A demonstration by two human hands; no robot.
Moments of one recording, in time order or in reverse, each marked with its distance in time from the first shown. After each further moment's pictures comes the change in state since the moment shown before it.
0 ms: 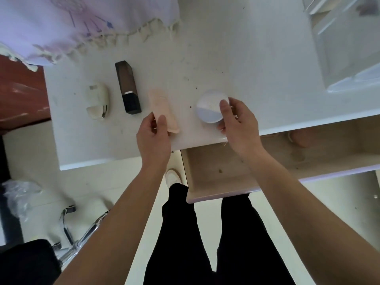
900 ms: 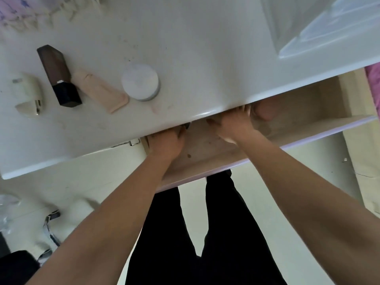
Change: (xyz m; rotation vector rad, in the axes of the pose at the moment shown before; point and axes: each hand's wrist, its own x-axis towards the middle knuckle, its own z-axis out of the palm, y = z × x) left_hand -0.035 -0.067 0.109 1.177 -0.480 0.317; right_hand 0.041 0.121 -0.084 -1.218 -0.260 -0.022
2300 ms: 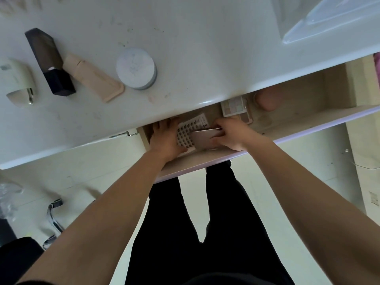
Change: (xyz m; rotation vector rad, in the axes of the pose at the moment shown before) left_hand -0.002 -0.021 0.030 0.003 -0.179 0.123; right_hand -0.037 0.013 0.012 0.380 -0.247 -0.115
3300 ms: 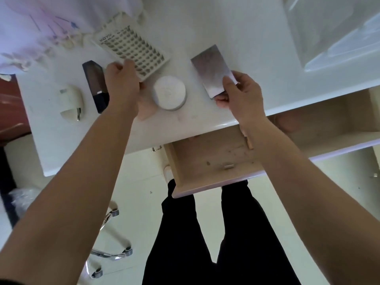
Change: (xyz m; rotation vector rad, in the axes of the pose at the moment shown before) left_hand 0.029 -0.039 -0.207 -1.304 0.694 -0.294; right_hand 0.016 -0.112 -0.074 1.206 0.561 -0.040
